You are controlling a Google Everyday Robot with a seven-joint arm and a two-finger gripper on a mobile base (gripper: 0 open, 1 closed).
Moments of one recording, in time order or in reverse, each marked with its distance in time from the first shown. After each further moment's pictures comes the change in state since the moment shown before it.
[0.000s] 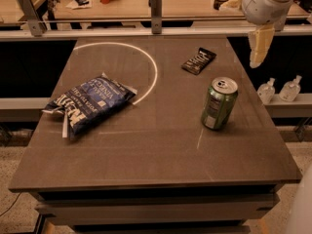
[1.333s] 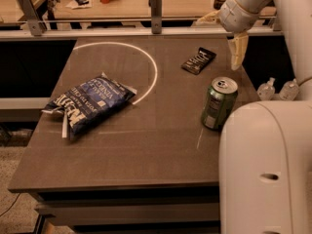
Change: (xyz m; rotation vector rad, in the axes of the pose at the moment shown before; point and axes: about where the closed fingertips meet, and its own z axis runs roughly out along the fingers) arm -0.009 -0.030 0.082 -0.089 -0.184 -0.173
